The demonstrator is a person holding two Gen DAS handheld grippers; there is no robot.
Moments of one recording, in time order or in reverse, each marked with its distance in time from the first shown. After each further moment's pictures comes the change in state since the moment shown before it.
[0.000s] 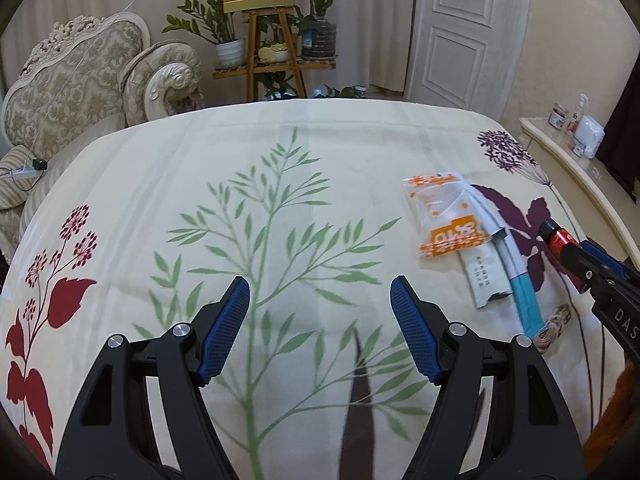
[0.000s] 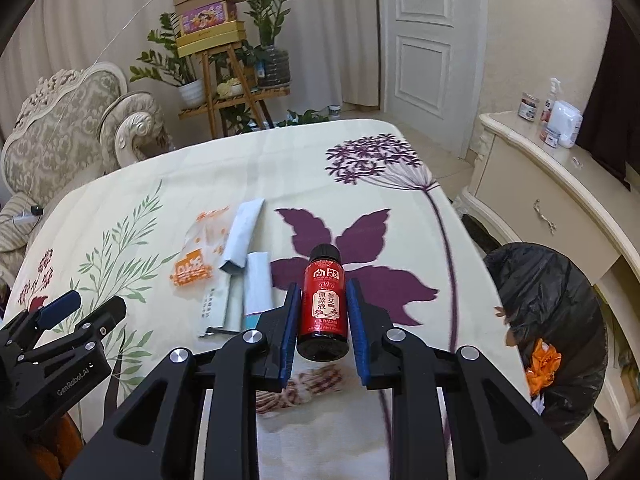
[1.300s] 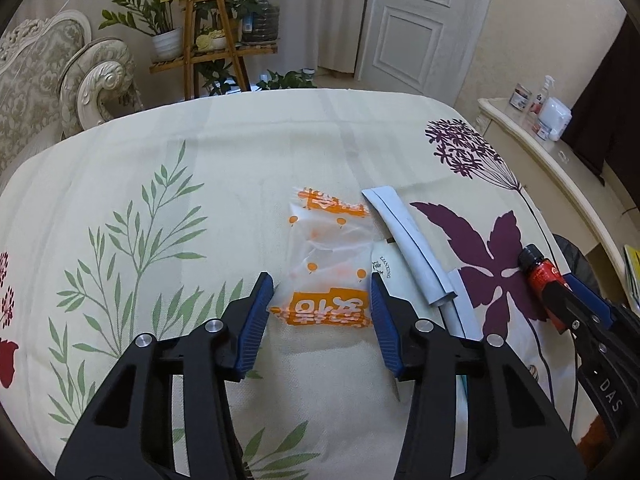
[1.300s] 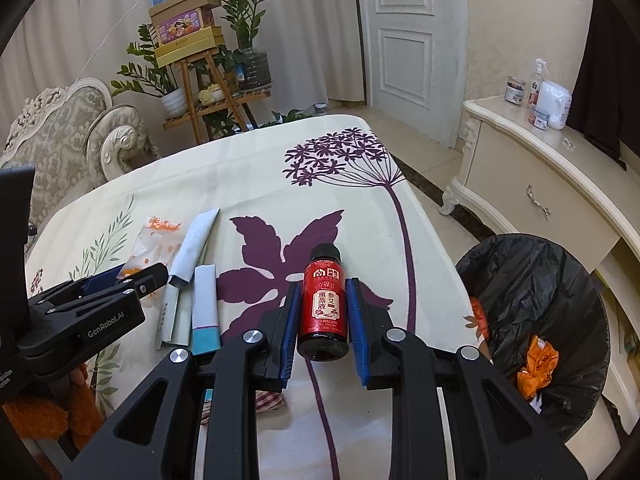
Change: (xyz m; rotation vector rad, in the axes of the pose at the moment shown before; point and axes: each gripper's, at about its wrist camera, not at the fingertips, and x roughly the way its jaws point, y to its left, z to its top) left arm 0.055 -0.053 0.035 0.070 0.062 -0.164; right arm 0.014 -0.031 0.003 0.048 0.014 -0.001
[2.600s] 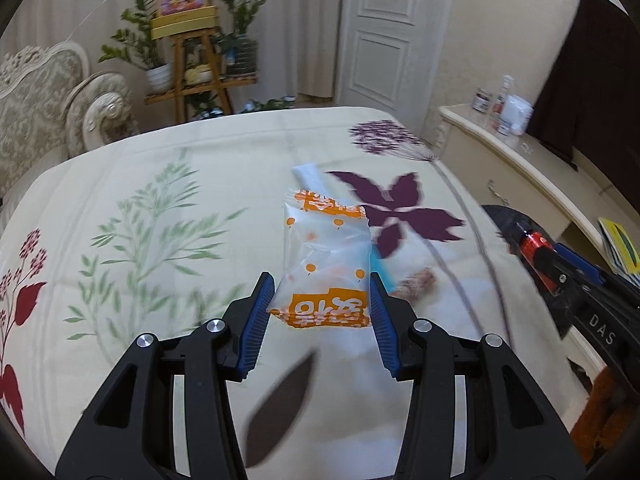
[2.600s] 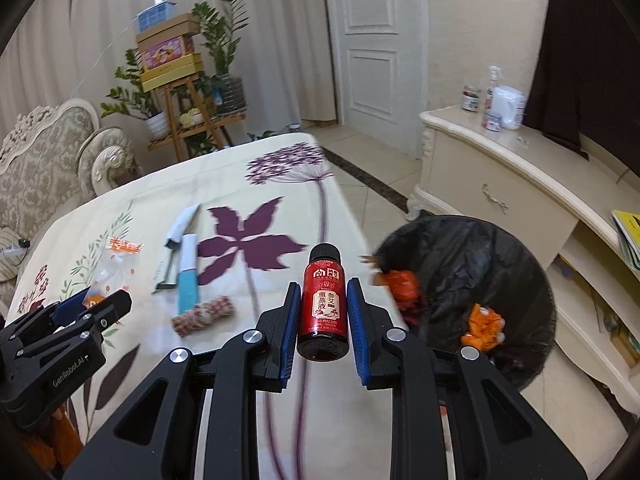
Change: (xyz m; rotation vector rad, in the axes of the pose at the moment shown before) left arm -0.087 -0.056 -0.063 0.071 -0.108 -0.032; right arm -0.082 -0.053 -0.045 0.064 -0.092 -0.090
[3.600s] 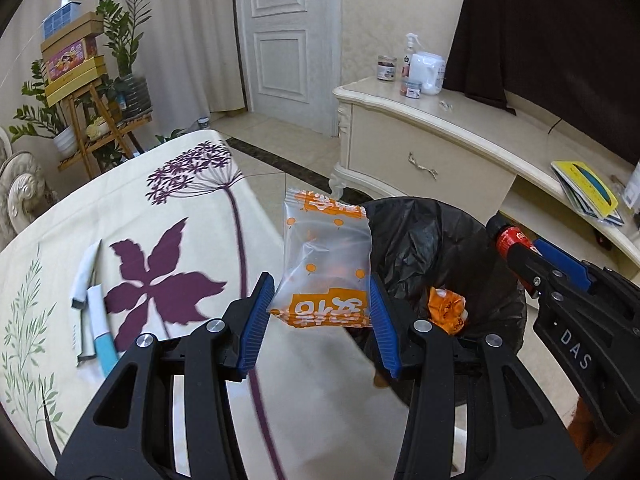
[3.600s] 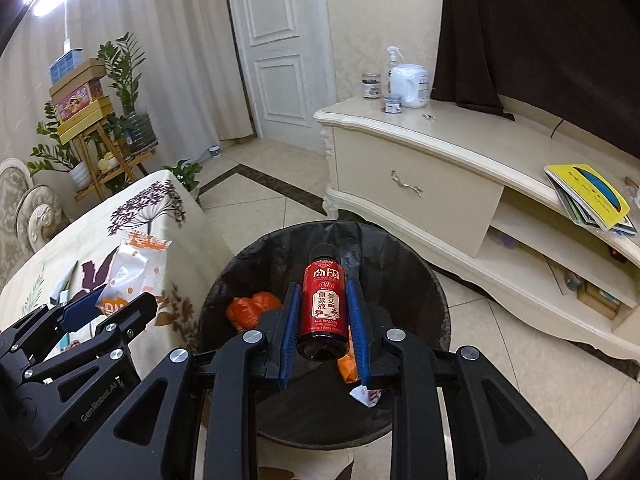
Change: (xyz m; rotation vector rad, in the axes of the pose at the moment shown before) left arm 0.063 -0.189 0.025 0.253 0.004 -0.138; right arm 0.014 -0.140 0.009 0.185 -0.025 -0.182
